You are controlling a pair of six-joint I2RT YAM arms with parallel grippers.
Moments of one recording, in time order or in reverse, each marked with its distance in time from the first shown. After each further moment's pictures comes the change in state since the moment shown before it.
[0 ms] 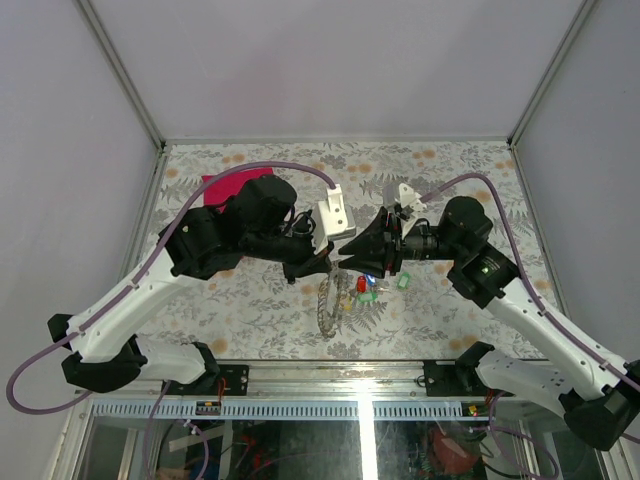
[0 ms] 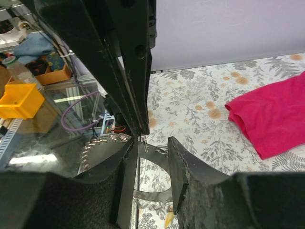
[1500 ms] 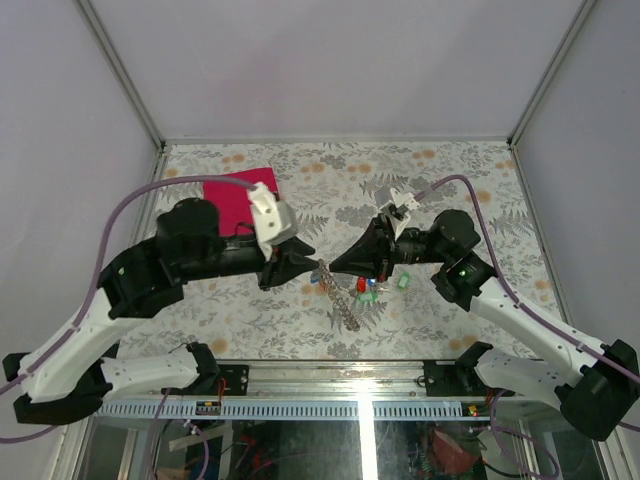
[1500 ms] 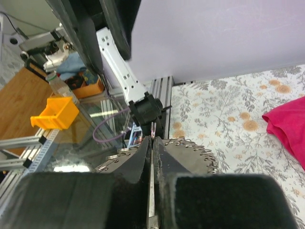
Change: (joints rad) left arm -0.014 -0.250 -0.178 0.264 -0.033 -0.100; right arm 0.019 0.066 -0.148 0.368 -0.104 0.253
